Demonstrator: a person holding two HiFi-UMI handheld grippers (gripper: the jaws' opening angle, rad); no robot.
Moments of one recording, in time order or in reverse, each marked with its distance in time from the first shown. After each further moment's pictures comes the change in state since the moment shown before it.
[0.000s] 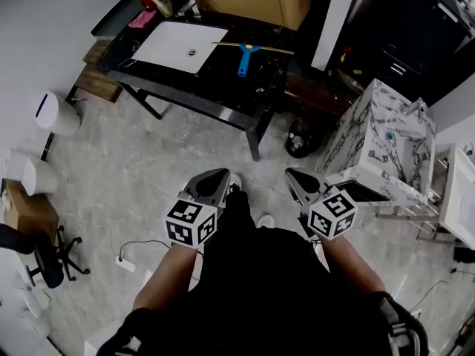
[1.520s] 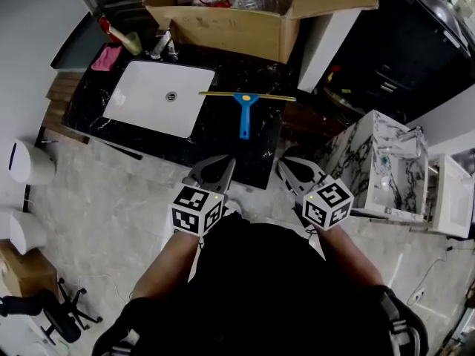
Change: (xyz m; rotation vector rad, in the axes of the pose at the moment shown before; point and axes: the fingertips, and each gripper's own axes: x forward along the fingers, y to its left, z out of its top) left arm 0.183 0.159 0.142 0.086 -0.029 -0.209; right arm 0.188 -0.114 0.146 -0.038 -0.017 -0.167
